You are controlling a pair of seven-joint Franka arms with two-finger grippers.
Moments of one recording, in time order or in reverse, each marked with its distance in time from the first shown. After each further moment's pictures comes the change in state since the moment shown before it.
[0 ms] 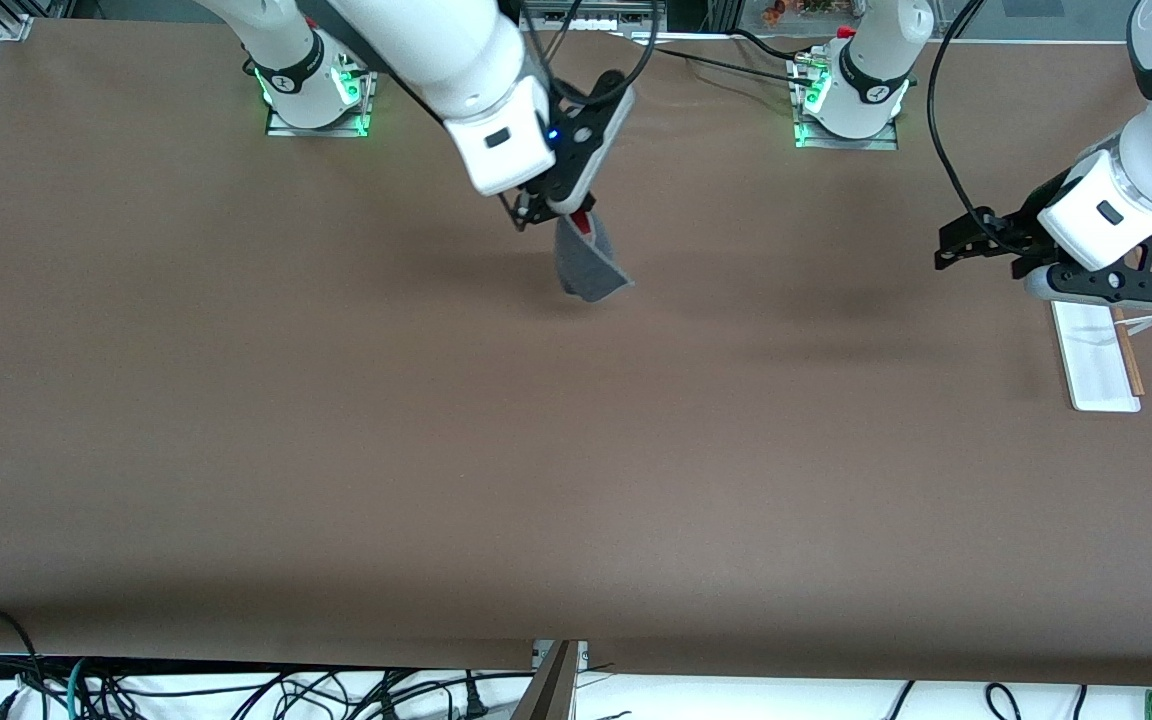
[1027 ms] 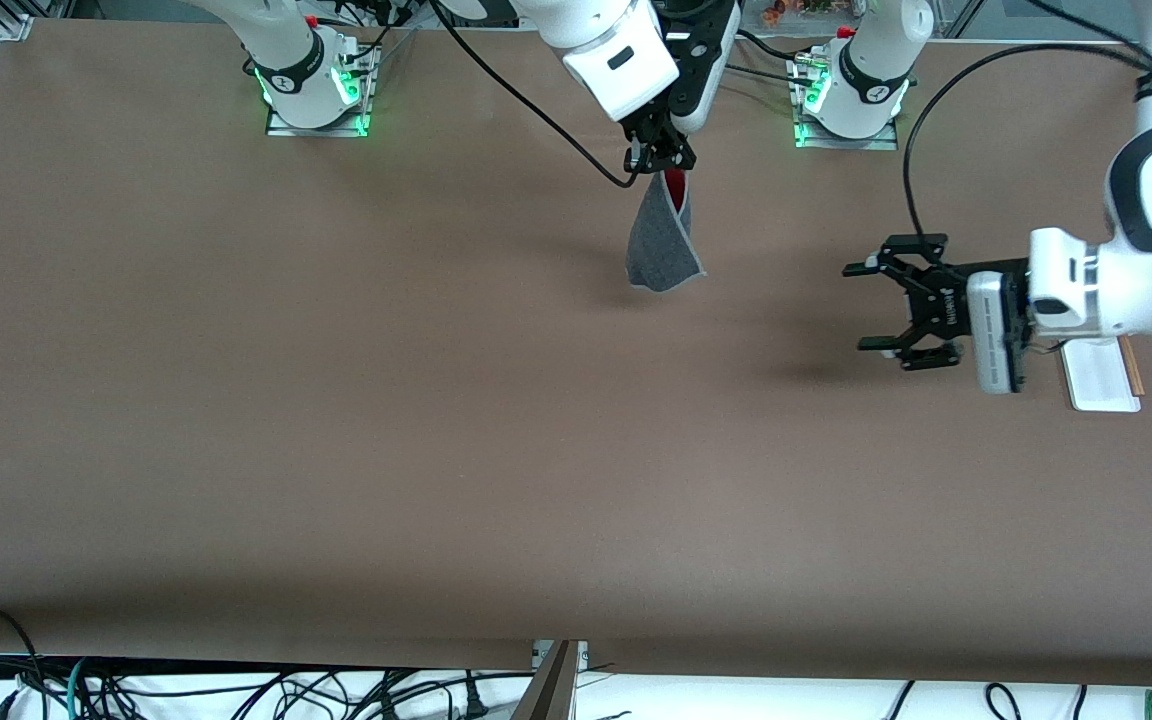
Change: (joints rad) left arm 0.079 0.266 -0.027 0.013 -0.732 -0.010 1.238; right arm 0.155 0.072 -0.001 0.075 -0.056 0.144 0.005
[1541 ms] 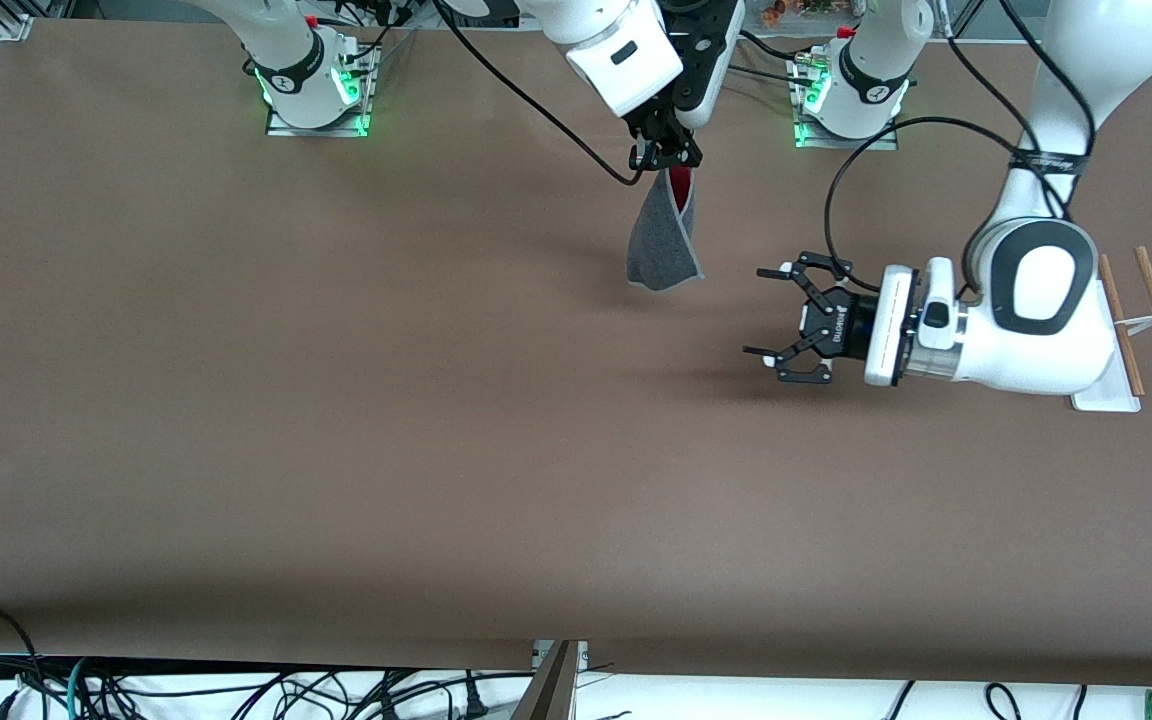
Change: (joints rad) left arm -0.004 0.149 -0.096 -0.085 -0.319 -0.004 0.723; right arm 0.003 0.003 0.000 0.014 0.000 0.010 0.000
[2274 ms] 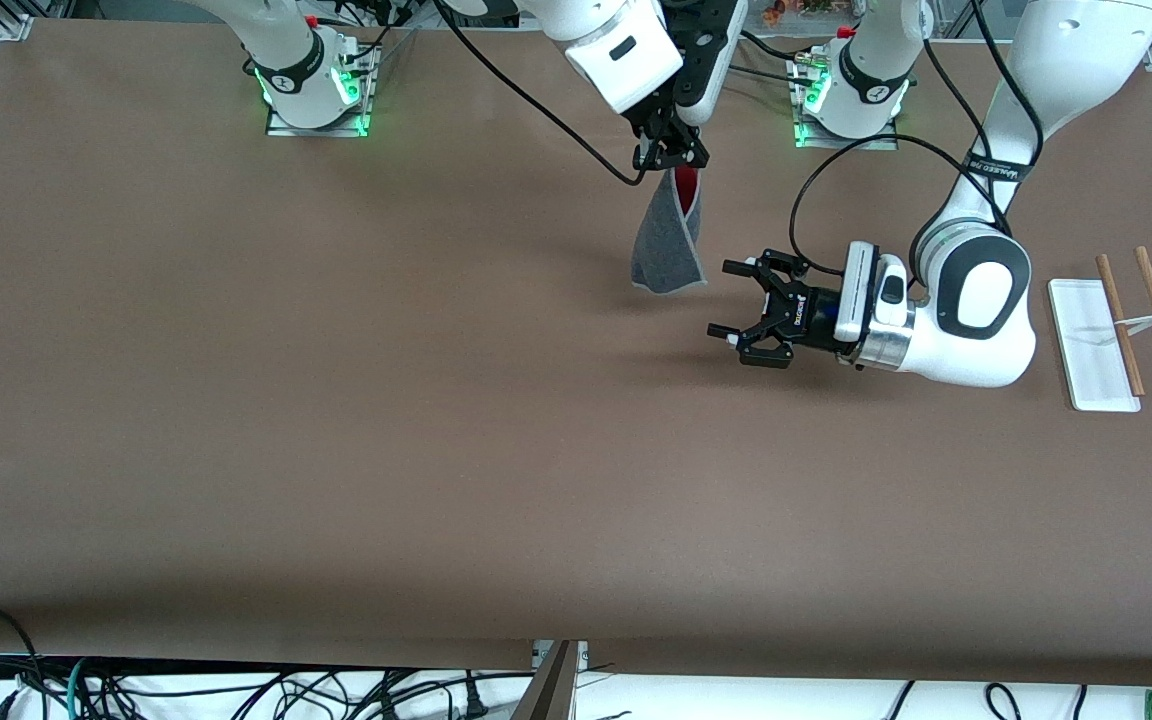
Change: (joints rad) left arm -0.016 0.023 -0.033 -0.079 -0.082 0.009 0.428; right arm 0.000 0.001 0.000 0.003 0.000 0.053 0.000
